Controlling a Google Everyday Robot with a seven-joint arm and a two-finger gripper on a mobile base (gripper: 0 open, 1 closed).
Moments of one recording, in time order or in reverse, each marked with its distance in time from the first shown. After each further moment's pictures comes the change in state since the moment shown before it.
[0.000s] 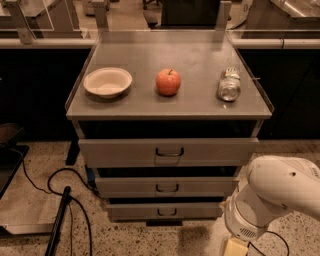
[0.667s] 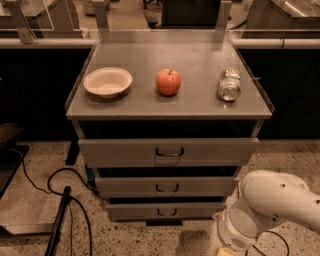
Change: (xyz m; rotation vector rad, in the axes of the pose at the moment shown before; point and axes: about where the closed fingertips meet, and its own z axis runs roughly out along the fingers) arm -0.002 0.009 0.038 -0.046 -0.053 0.045
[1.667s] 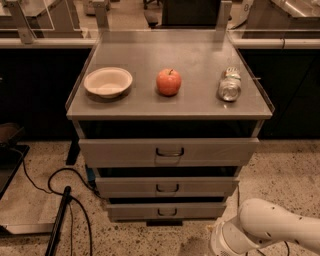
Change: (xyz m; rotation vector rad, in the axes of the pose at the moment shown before) arm 0.005 -0.020 0.101 -0.017 -0.180 0.094
